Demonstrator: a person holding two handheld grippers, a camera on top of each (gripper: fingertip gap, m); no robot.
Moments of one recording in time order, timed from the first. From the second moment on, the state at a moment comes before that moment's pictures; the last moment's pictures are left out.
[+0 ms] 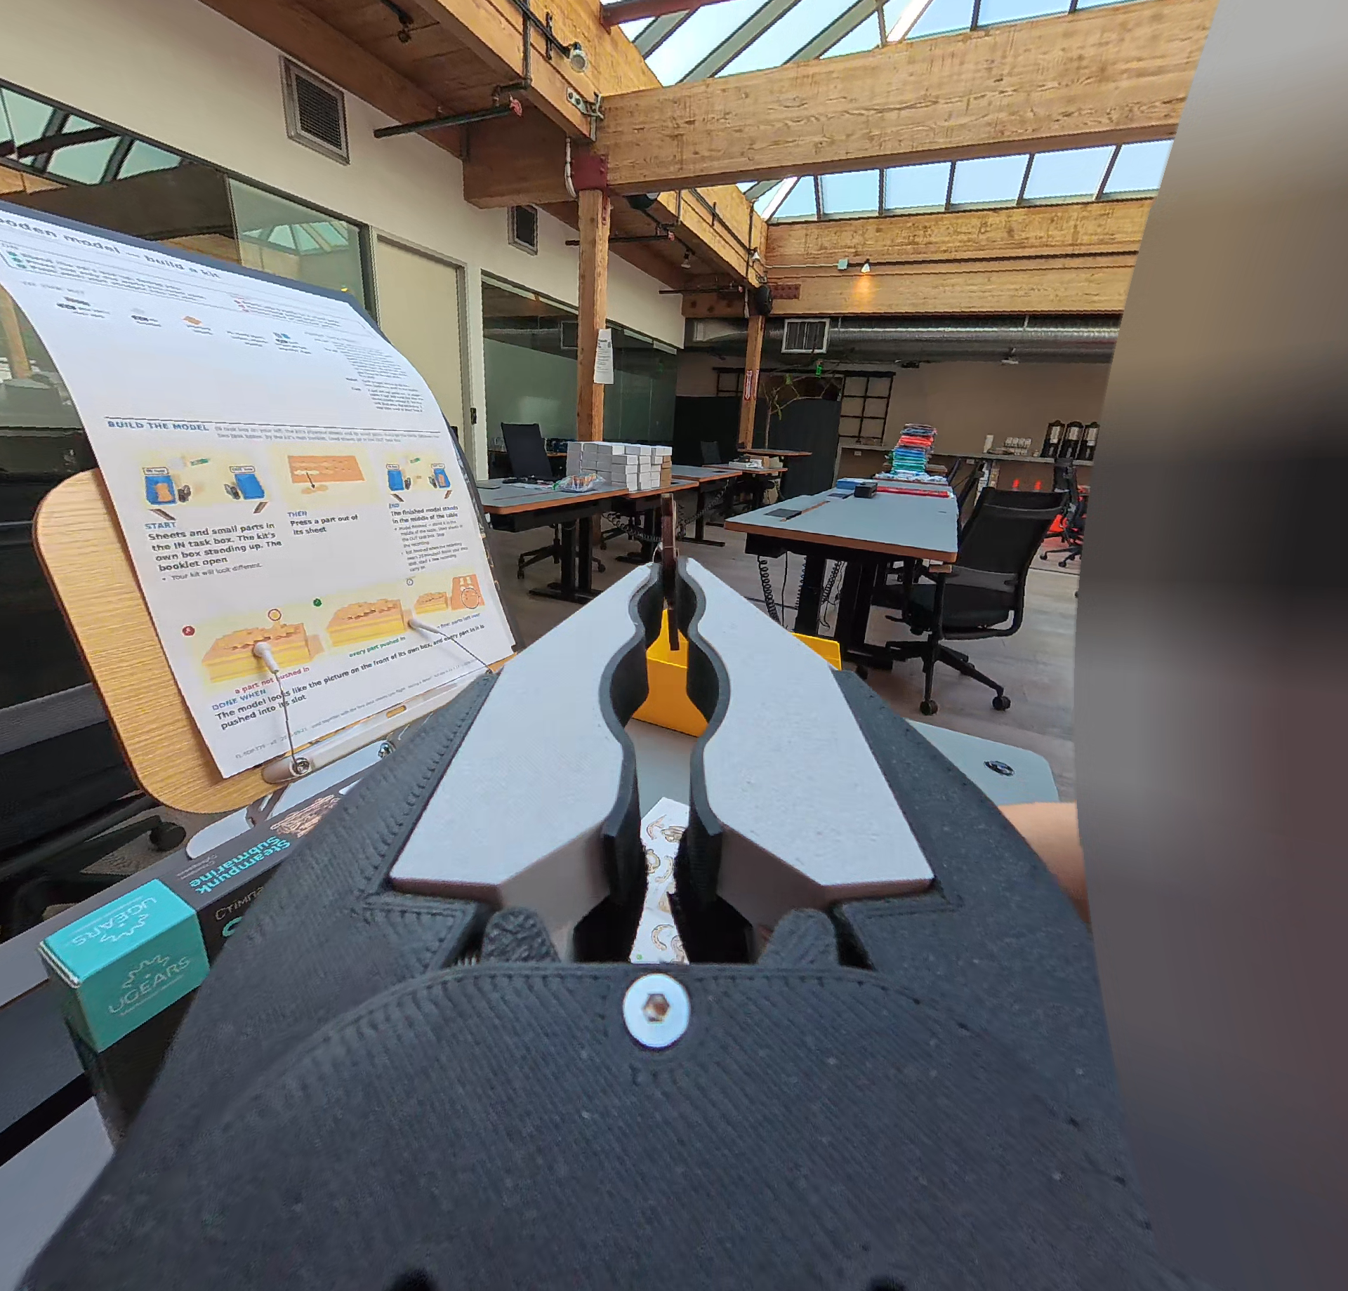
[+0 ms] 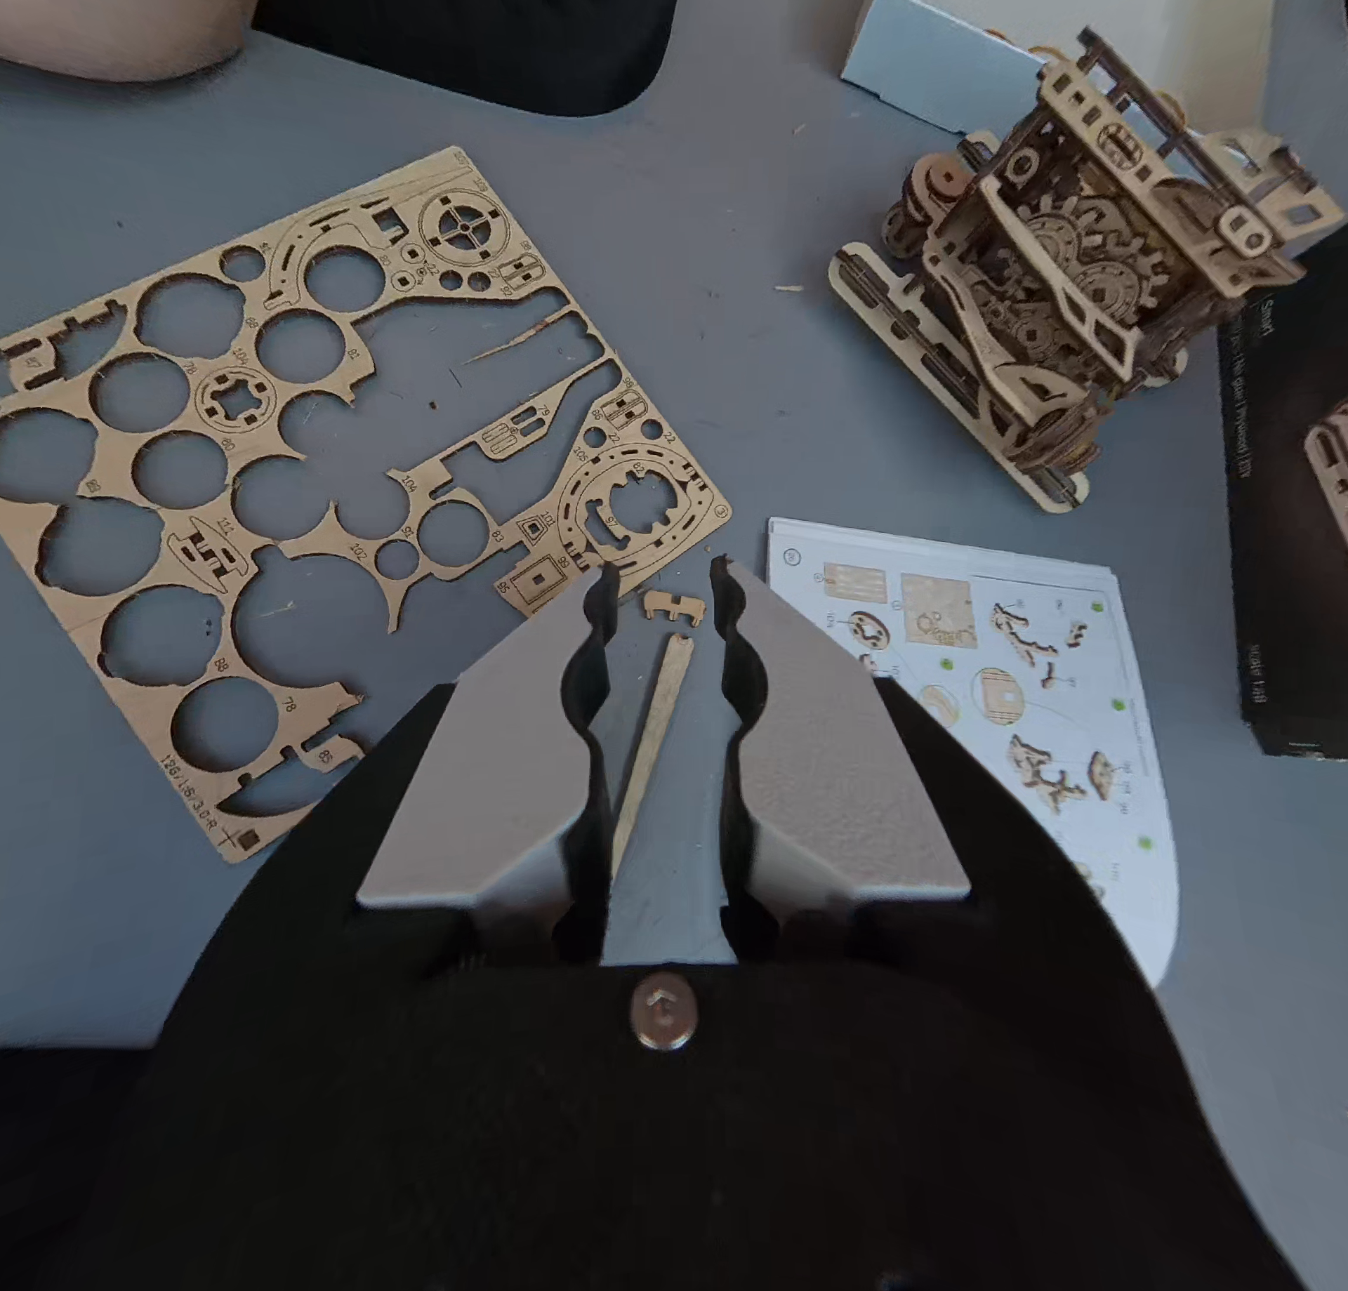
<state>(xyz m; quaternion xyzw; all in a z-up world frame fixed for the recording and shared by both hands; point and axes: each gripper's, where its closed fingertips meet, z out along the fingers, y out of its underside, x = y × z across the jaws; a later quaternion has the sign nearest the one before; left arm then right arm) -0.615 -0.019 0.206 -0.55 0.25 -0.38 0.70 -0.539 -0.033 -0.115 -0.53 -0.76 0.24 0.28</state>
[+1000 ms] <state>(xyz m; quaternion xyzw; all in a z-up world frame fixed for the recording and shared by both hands) -0.578 -0.019 0.189 -0.57 0.32 -0.39 0.65 -0.516 -0.004 -0.073 -0.58 -0.63 0.37 0.36</state>
